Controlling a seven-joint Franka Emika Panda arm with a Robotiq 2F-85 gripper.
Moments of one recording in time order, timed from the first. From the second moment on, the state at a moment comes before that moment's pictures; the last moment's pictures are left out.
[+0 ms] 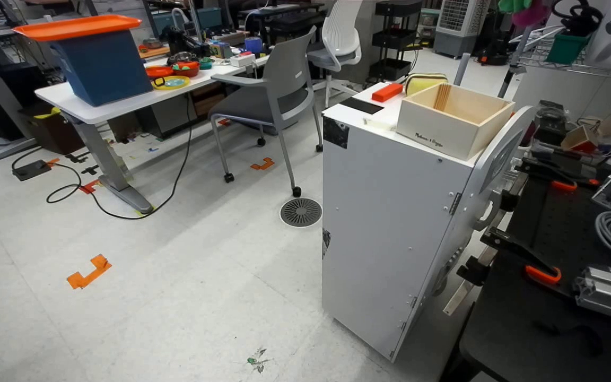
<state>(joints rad) -0.36 -0.09 -0.11 -2.33 -0.32 2.50 0.73</state>
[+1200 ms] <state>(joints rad) -0.23 0.05 -0.15 -2.33 -0.34 2.75 0.77</state>
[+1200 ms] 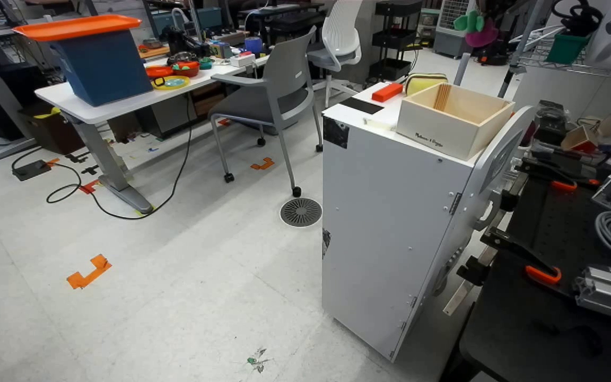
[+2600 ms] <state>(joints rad) -0.17 0.04 -0.15 -2.35 -0.19 2.67 0.76</state>
